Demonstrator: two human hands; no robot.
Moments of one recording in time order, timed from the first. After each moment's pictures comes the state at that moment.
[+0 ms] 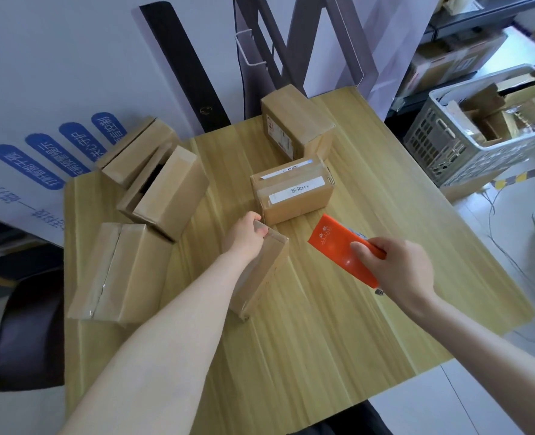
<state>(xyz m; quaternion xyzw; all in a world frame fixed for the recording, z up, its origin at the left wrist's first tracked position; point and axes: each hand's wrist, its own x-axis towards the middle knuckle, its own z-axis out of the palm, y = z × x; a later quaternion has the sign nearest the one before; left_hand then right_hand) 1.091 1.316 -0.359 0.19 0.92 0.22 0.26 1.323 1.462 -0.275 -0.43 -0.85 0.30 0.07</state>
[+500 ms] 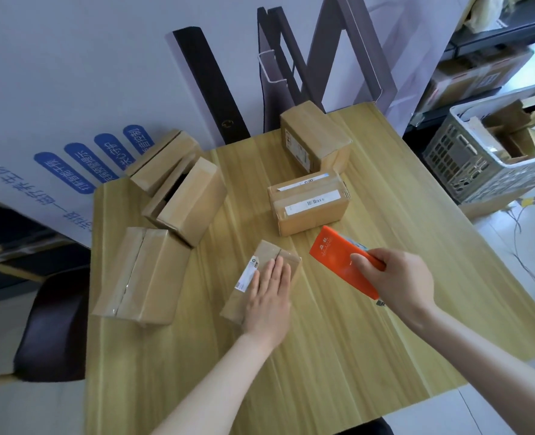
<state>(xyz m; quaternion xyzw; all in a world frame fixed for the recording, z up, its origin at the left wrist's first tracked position) 1.201 1.251 -0.383 0.40 0.91 0.01 0.07 1.307 1.455 -0.278 -0.40 -0.86 0.31 0.08</state>
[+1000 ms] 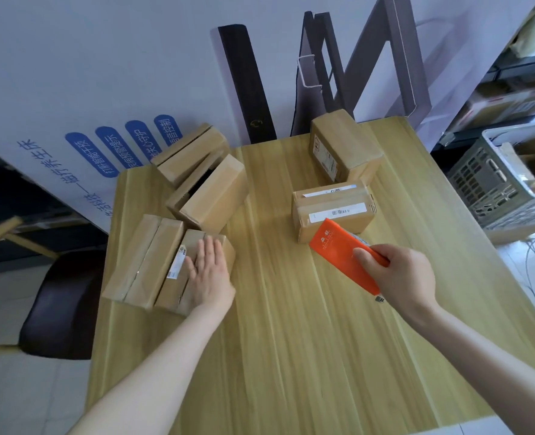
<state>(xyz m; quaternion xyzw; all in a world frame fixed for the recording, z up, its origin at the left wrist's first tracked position) 1.096 1.188 -0.359 0.15 0.98 -0.02 0.10 1.264 1.447 -0.261 -0.36 -0.87 0.34 0.08</state>
